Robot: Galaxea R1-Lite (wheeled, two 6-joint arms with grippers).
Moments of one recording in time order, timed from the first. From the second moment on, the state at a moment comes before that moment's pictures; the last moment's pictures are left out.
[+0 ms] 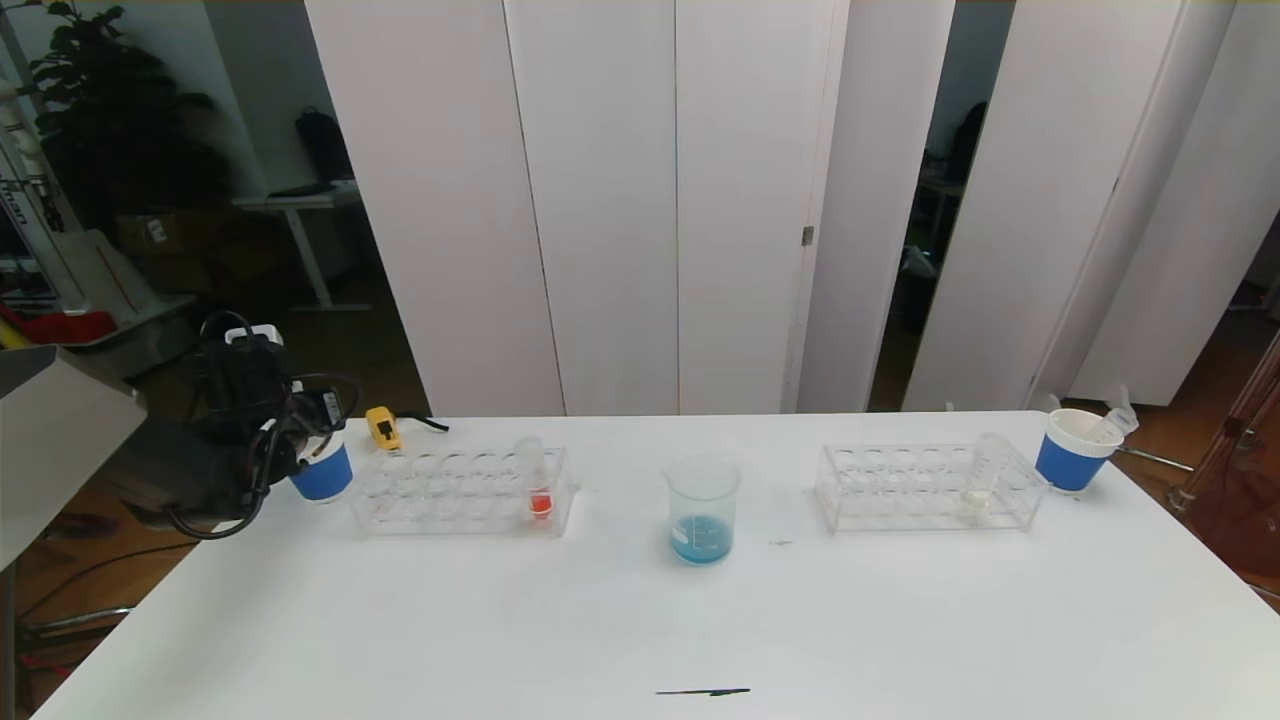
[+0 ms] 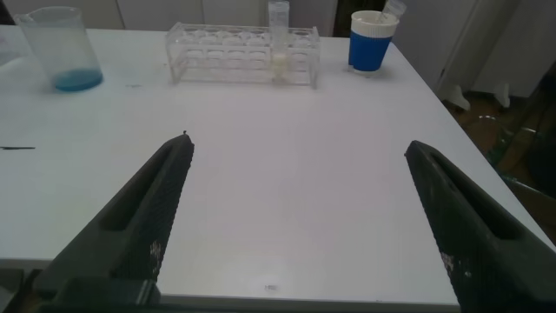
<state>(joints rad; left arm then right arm) 0.21 2.29 -1.24 -0.83 0.32 -0.02 0.00 0.00 -0.03 0.07 -0.01 0.00</state>
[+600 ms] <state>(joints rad) 0.21 2.30 -1.24 -0.83 0.32 -0.02 0.00 0.00 -0.03 0.07 -0.01 0.00</state>
